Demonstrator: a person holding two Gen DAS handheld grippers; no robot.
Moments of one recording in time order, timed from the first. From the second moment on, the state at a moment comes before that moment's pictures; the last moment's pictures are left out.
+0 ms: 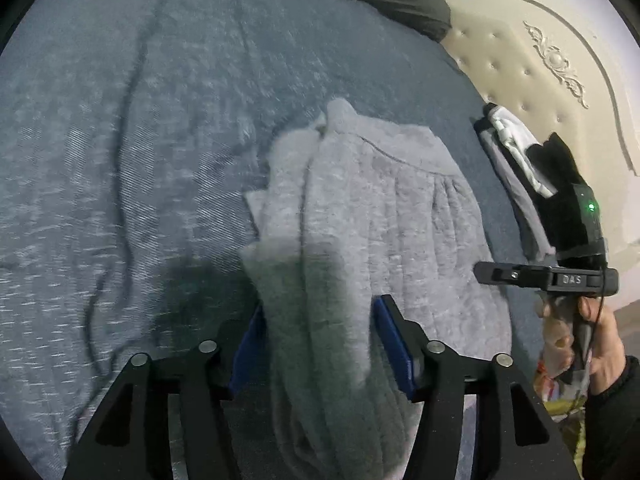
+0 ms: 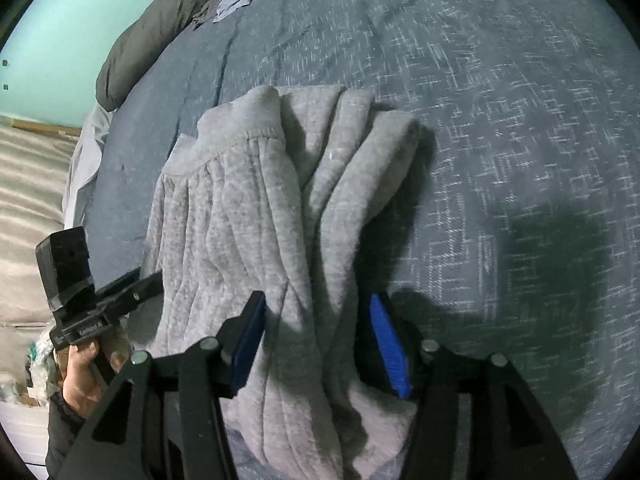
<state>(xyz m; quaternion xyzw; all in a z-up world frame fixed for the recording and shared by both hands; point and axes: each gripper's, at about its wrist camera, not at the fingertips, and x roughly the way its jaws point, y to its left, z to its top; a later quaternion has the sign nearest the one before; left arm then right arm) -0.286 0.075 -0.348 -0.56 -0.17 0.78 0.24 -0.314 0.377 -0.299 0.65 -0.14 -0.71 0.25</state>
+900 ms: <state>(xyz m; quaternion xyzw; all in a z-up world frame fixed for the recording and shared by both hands) -0.242 0.088 -0.298 -0.53 -0.20 0.79 0.23 -0.298 0.322 -0.266 0.63 -0.04 -0.70 0.34</state>
